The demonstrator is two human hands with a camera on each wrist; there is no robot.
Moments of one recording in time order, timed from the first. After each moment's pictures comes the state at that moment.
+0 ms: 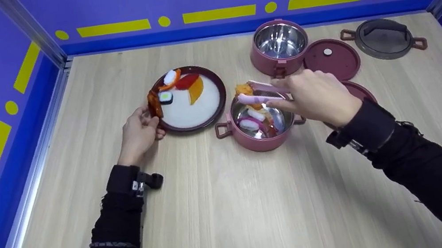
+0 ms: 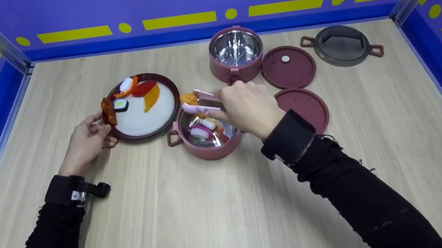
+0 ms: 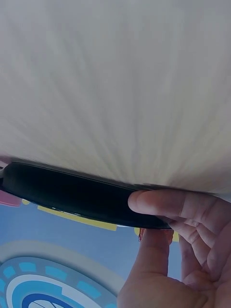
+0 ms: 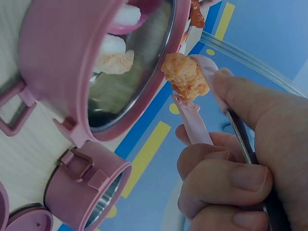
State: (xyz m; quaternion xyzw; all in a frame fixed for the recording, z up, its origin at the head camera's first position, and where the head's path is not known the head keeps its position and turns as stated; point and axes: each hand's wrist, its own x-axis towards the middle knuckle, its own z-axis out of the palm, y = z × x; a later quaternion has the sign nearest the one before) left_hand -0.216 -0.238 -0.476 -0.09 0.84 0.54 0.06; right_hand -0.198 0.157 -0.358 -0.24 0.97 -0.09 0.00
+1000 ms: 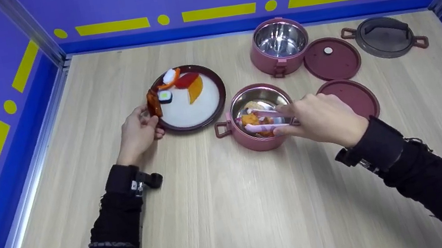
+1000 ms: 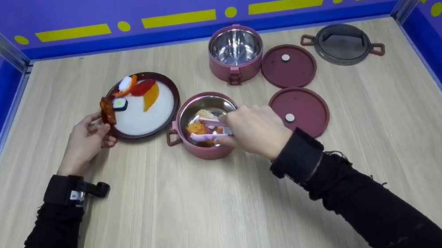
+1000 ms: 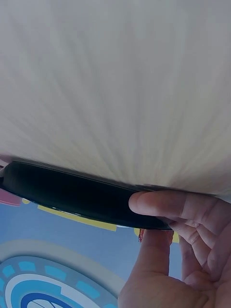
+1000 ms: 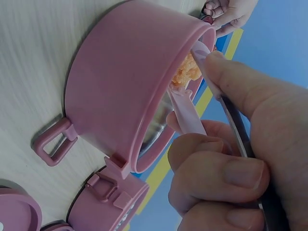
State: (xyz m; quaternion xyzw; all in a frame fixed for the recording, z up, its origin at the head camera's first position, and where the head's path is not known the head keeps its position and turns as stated) left_hand -0.215 -0.240 -0.476 -0.09 0.83 0.55 0.06; right_hand -0.171 0.166 -0.382 -0.28 0.96 -0.06 0.05
